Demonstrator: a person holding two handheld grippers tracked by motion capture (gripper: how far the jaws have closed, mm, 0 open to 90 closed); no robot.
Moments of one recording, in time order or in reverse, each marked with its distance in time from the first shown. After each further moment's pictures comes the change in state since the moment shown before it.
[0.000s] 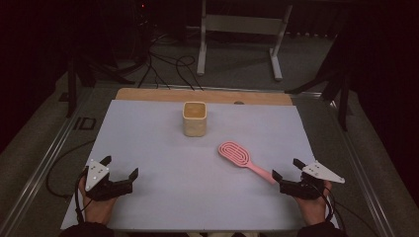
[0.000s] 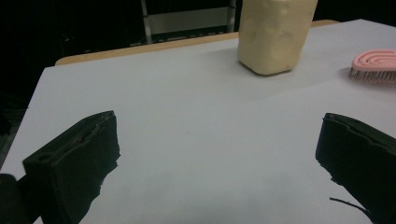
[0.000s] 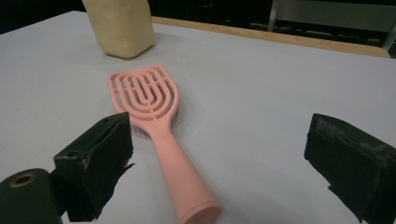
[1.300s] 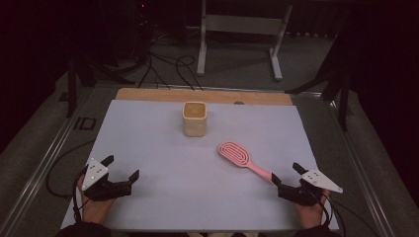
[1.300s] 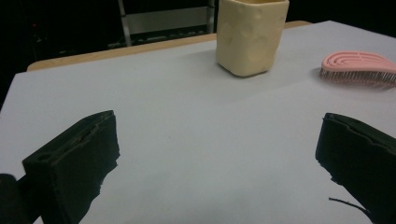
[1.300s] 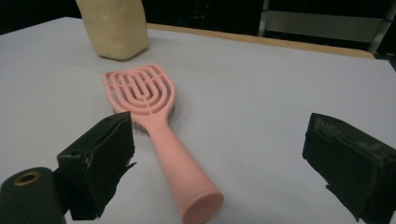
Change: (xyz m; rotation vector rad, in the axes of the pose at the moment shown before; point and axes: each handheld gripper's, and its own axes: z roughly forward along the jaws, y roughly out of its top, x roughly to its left) left arm 0.002 0.007 -0.004 0.000 -0.097 -0.005; right arm 0.008 -0.020 -0.002 -0.065 -0.040 -0.006
